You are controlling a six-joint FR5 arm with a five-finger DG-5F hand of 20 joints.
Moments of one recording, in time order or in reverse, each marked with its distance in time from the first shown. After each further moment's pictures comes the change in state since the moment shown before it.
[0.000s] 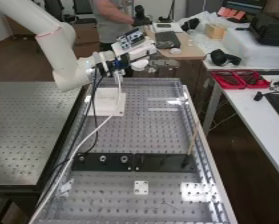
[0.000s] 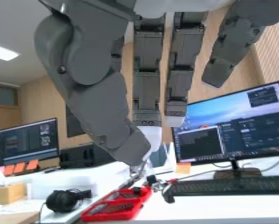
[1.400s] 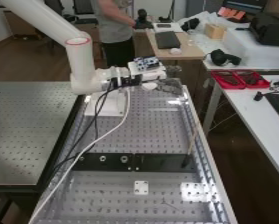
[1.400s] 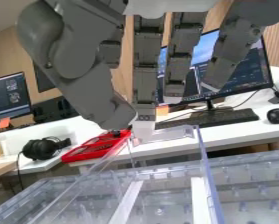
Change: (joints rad) arm 0.048 -0.147 0.138 -0.196 0.102 0.012
